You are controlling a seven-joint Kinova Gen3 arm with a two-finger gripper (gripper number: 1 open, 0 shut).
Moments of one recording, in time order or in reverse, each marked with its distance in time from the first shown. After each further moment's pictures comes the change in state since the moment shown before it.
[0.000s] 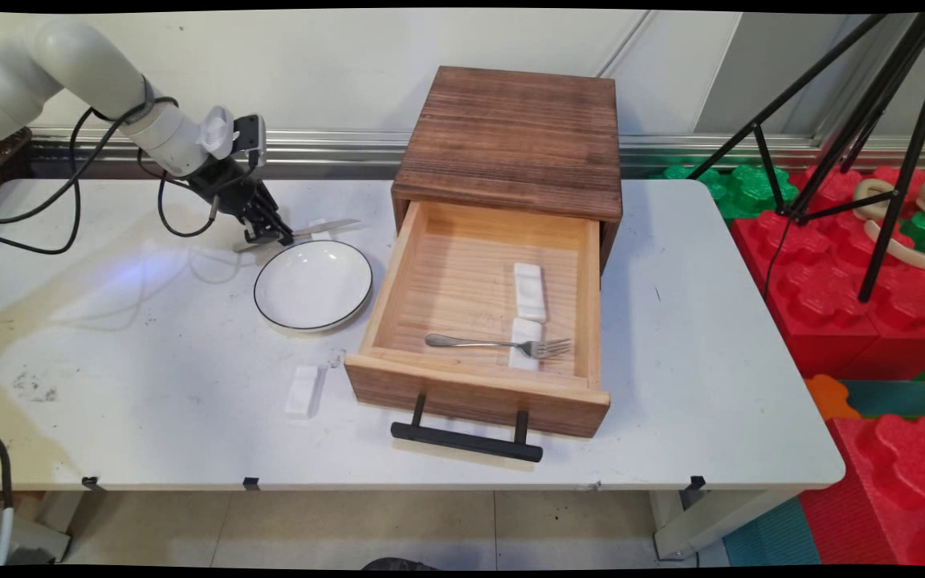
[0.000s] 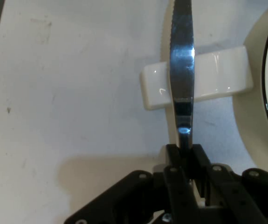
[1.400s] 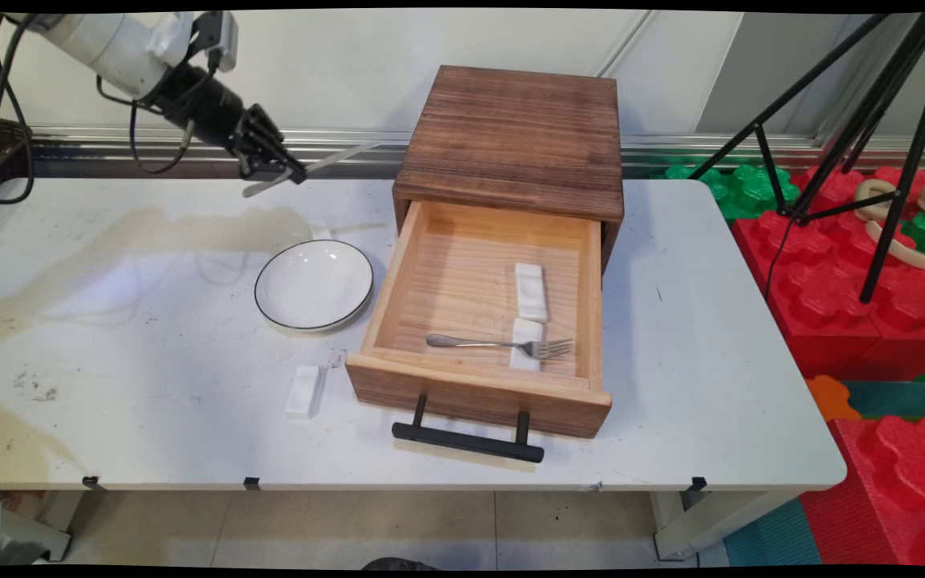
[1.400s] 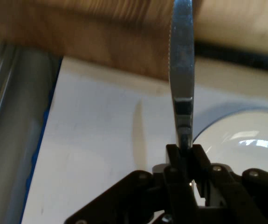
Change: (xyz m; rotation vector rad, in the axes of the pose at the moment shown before) arm 0.064 0.035 -0.132 0.011 0.234 0.063
